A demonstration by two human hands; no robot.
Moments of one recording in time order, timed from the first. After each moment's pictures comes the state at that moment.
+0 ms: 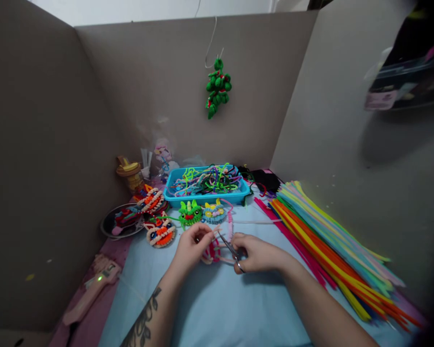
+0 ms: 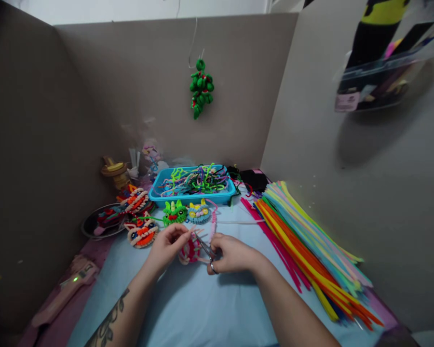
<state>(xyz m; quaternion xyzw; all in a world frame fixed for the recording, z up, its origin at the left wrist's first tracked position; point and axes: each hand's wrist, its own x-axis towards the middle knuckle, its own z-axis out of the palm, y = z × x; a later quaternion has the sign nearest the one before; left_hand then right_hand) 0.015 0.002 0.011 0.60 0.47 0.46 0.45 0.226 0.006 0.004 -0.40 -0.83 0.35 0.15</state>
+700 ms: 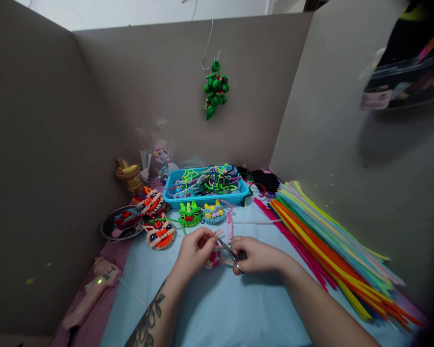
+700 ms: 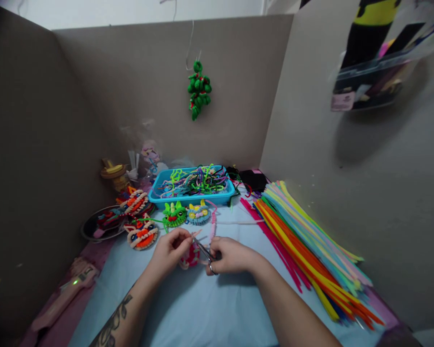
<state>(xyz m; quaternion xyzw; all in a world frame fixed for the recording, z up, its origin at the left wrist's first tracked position) 0.017 -0.003 0.007 0.67 0.48 0.42 0.38 0.224 0.008 -0.005 -0.41 -0.82 0.37 0.14</state>
